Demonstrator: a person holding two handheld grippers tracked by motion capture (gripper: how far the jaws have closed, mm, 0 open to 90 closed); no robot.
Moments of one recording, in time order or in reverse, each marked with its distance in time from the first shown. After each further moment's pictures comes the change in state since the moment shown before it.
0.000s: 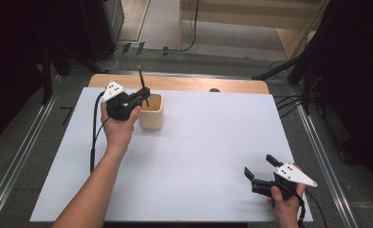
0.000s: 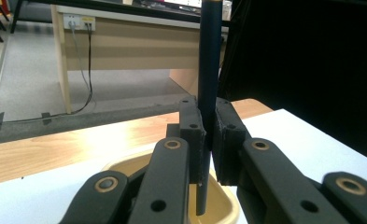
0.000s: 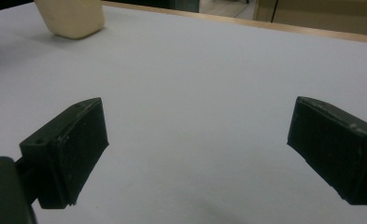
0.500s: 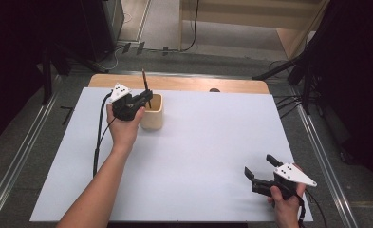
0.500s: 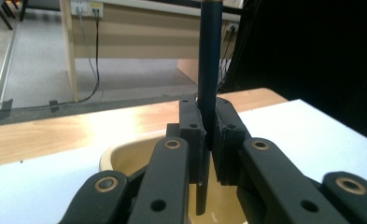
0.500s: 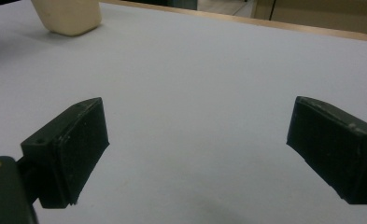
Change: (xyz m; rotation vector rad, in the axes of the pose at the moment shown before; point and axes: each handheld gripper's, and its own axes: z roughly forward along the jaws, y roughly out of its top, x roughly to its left) left arm 0.005 -0.020 0.019 0.046 0.036 -0.009; right arm -0.001 -0.001 0.001 0.008 -0.007 -0.003
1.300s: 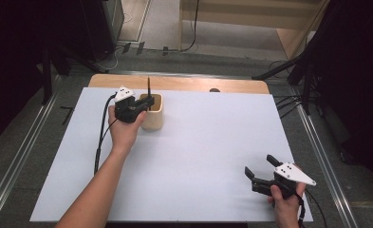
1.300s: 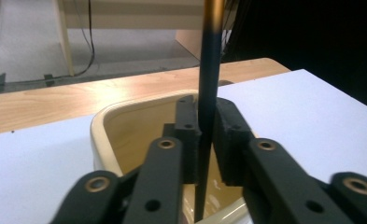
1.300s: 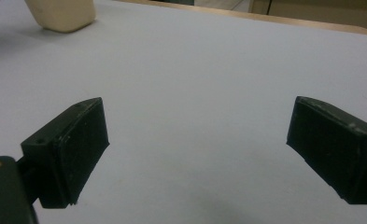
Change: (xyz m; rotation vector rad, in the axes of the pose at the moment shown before) left arm 0.002 -0.004 0.006 0.125 -0.016 0.001; right arm -0.002 -0.002 0.002 0.014 -0.013 0.009
